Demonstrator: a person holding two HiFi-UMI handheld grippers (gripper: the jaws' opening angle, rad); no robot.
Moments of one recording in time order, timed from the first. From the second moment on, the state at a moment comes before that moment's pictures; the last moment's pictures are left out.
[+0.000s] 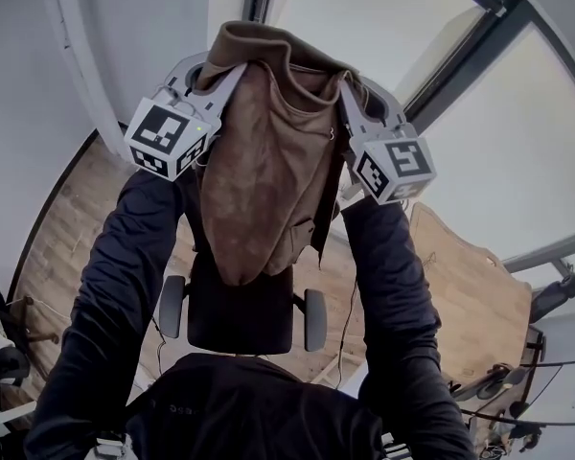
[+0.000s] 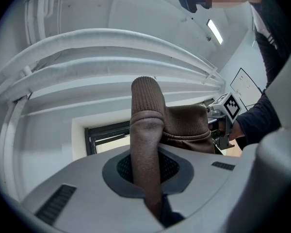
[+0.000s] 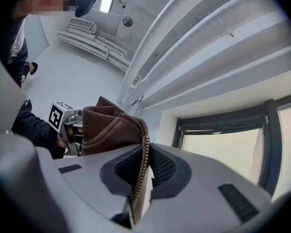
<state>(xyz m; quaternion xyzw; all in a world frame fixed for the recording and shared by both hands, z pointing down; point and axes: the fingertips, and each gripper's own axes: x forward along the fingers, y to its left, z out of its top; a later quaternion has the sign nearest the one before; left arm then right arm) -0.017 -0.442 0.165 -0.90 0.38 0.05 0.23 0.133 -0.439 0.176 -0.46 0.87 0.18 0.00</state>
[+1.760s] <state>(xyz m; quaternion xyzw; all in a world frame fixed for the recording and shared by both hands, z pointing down) 0.009 -0.692 0.346 -0.93 0.35 -0.03 0.10 0.168 -0.676 0.353 -0.47 0.88 0.08 -0.07</state>
